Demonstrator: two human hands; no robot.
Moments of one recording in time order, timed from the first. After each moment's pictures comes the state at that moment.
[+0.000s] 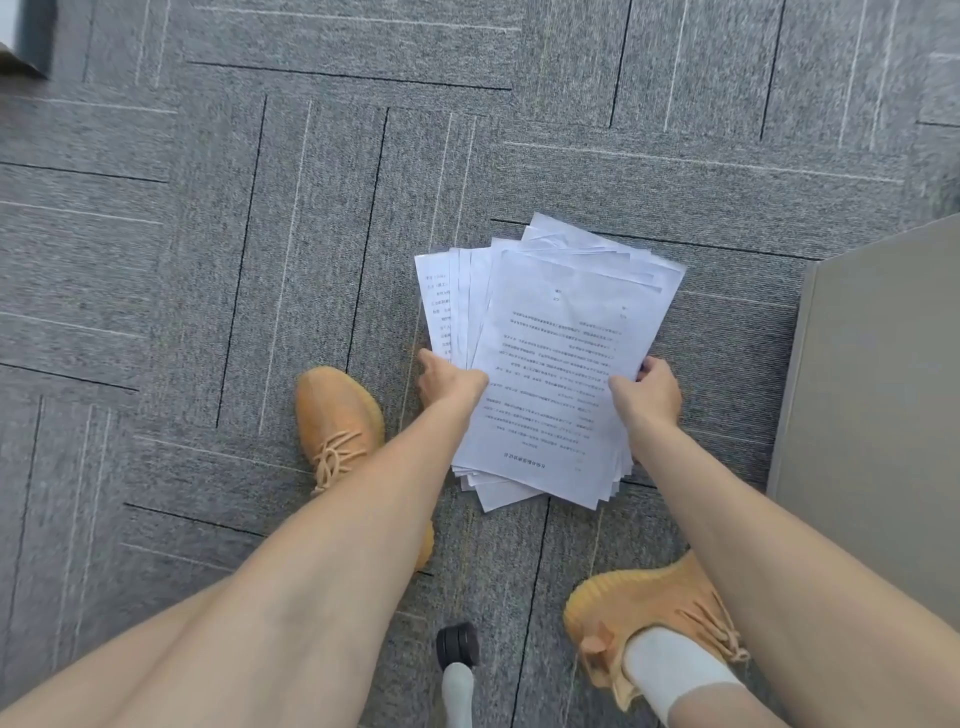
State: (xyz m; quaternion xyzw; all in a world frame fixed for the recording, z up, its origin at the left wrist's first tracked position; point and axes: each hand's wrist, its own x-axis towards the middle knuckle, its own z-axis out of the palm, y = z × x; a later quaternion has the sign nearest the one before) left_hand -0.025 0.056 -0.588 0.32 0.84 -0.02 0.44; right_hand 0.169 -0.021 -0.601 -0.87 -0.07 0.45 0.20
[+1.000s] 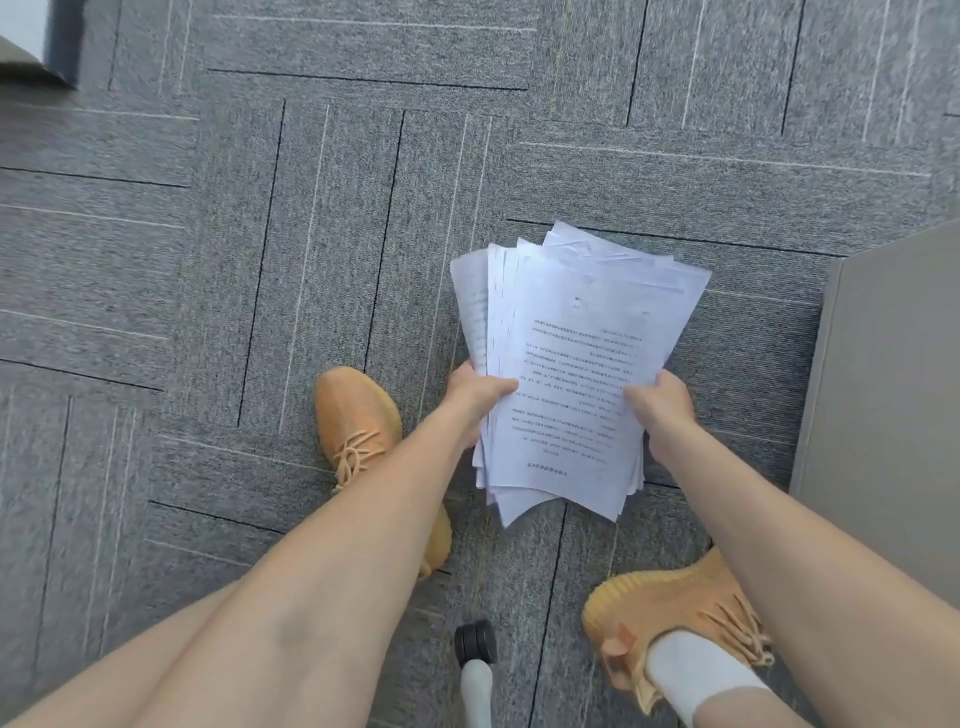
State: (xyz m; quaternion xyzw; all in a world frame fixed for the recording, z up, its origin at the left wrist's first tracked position) left_hand -0.031 0.050 -0.572 0.20 0.74 0.05 0.64; right_hand 0.168 -0.025 -0.598 -0.84 -0.07 0.51 0.16
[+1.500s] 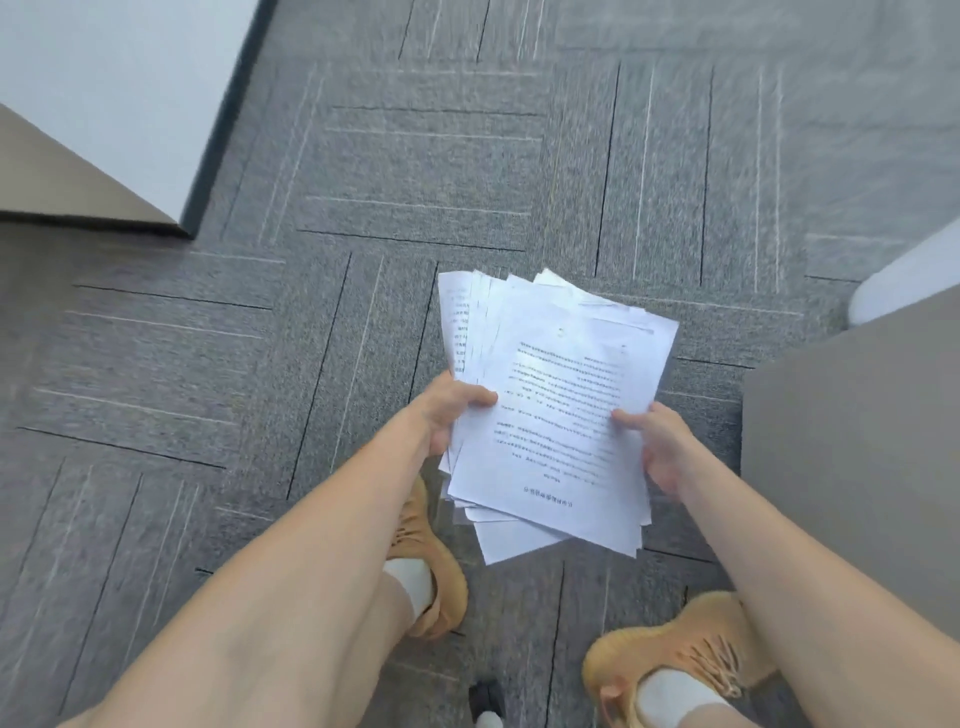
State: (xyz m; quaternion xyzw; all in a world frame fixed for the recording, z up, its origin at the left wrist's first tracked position) left_hand -0.051 0.124 -0.399 0.27 0.63 0.08 0.73; right_hand 0.185 0.016 -0.438 -0.69 0.00 0.63 0.34
